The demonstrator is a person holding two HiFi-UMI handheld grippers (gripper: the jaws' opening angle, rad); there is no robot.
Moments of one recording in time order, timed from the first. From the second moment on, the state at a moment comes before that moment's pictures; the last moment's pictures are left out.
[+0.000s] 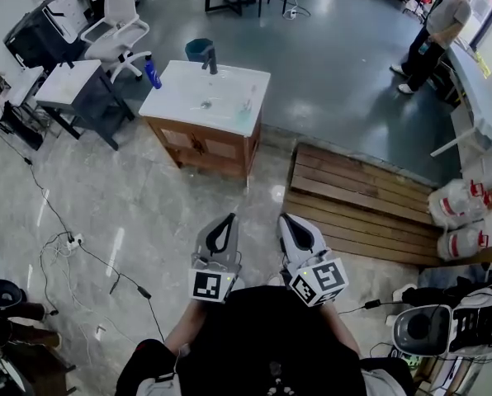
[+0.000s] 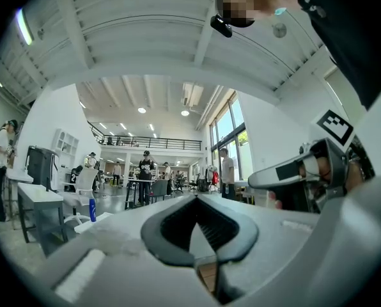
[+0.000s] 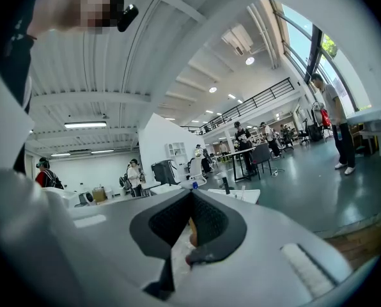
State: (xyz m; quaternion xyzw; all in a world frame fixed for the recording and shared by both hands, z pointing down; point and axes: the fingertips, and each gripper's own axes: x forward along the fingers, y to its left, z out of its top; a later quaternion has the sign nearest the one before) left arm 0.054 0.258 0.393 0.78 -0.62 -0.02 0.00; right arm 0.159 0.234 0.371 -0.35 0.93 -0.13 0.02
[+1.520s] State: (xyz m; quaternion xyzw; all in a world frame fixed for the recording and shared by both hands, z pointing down) left arm -0.079 0.212 0.401 0.80 -0.60 -0.04 -0.01; right arm 0.044 0.185 0.389 -0.40 0.91 -0.15 0.02
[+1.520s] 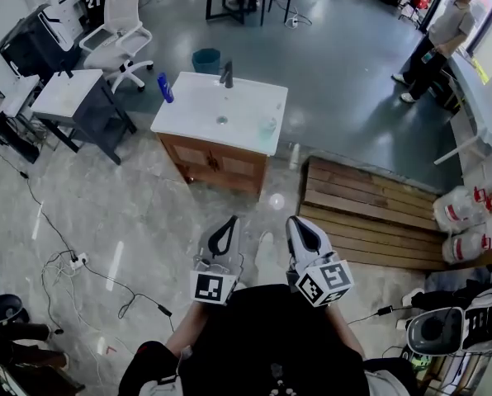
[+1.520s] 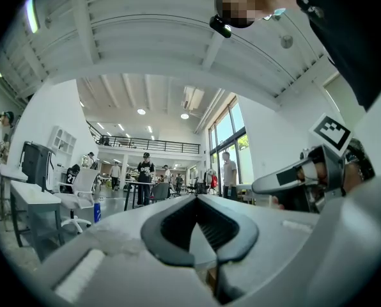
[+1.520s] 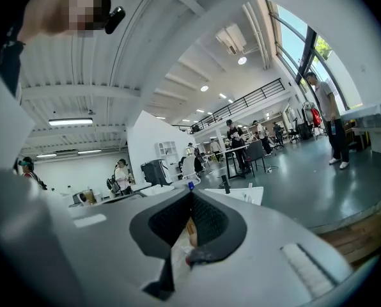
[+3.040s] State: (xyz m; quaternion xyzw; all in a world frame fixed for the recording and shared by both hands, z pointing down) left arm -0.085 -0.080 0.424 0.79 -0.62 0.00 0.00; right arm 0.025 -0.118 0.401 -0.36 0.92 -0.17 -0.01
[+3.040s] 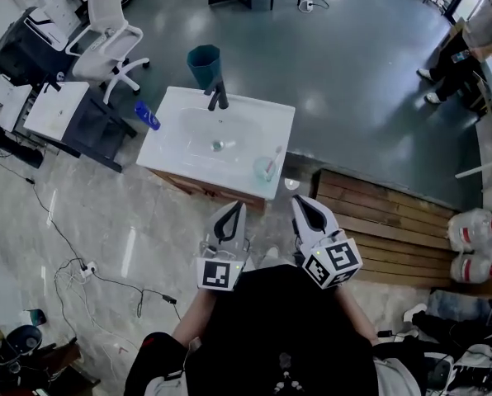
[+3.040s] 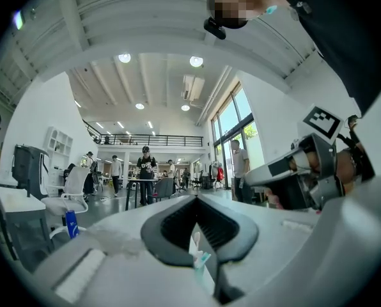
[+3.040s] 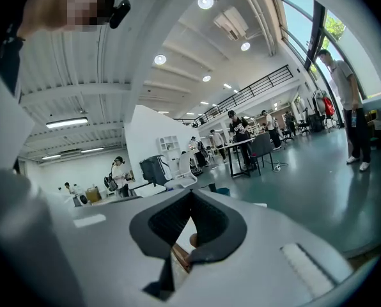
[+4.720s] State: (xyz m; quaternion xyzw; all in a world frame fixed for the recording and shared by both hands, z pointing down) left arm -0.071 -0.215 0.584 0.96 -0.25 0.14 0.00; right arm 0.027 -0.181 0.453 -0.65 0.72 -0.23 -0.03
